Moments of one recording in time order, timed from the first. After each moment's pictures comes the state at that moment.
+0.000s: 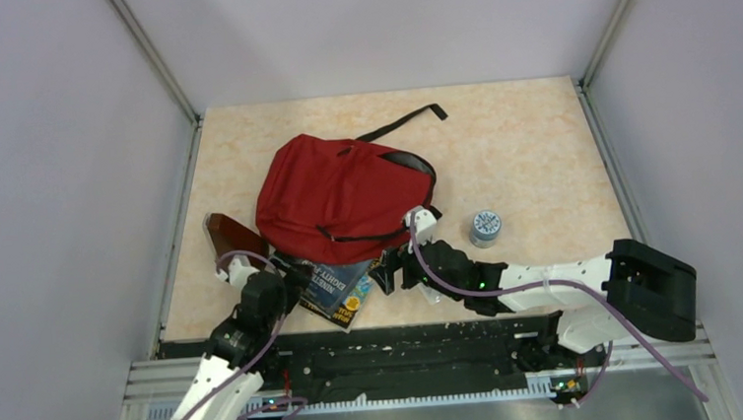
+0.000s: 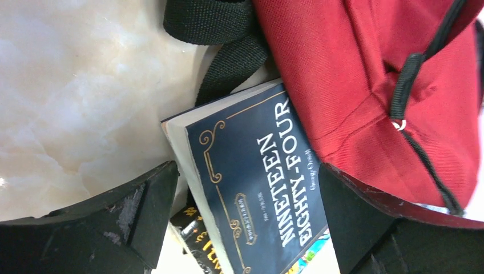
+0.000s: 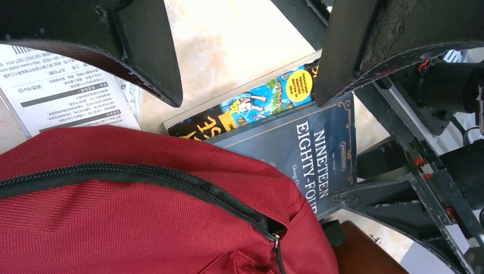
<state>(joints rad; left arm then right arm) -0.42 0.30 0.17 -0.54 -0.25 -1.15 1.16 1.32 0.53 0.44 0.31 0.54</state>
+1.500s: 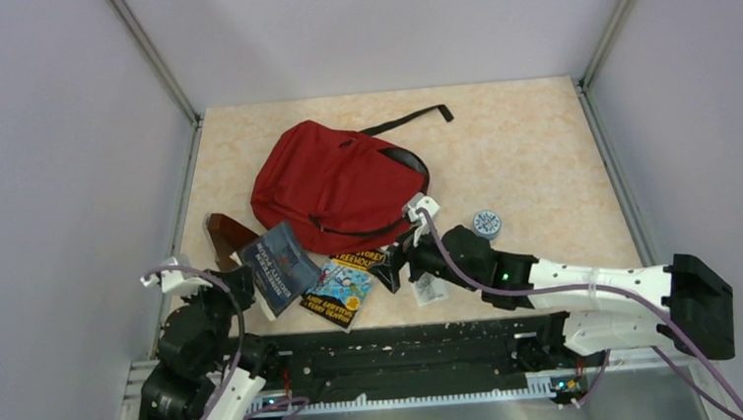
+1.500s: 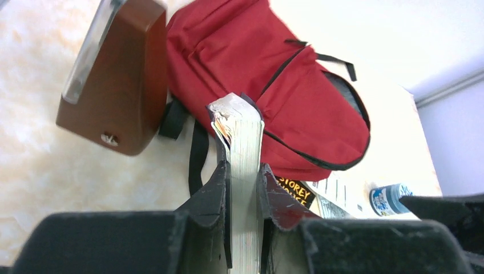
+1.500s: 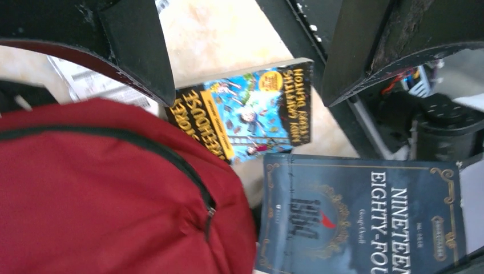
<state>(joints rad) -0.42 0.02 0.65 -0.85 -0.40 -0.70 1.16 1.12 0.62 0.24 0.24 0.36</state>
